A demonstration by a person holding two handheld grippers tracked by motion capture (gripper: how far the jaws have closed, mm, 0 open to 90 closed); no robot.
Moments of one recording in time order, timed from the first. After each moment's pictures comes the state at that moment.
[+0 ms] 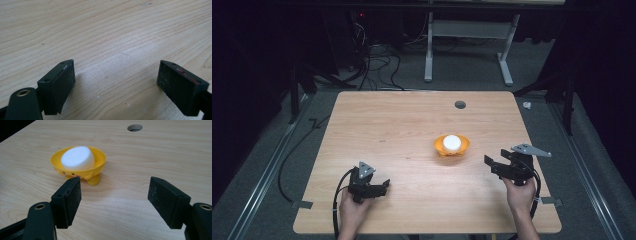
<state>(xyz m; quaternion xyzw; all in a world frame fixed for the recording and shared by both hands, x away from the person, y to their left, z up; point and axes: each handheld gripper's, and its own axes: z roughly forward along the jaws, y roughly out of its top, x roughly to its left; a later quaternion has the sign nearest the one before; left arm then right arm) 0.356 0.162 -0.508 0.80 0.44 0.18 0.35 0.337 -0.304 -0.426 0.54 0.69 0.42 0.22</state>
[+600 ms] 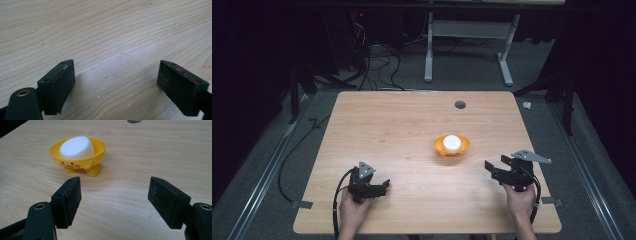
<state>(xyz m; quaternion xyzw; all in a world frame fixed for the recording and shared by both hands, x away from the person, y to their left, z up) 0.356 0.162 -0.508 0.80 0.44 0.18 0.35 0.326 -0.306 -0.441 0.55 0.69 0.42 0.21</state>
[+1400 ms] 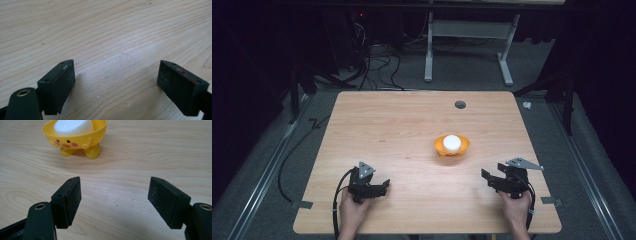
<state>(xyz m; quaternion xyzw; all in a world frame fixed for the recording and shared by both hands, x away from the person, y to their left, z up) 0.356 0.162 -0.508 0.80 0.44 0.18 0.35 0.319 -0.300 -0.468 0.56 0.70 0.40 0.20</state>
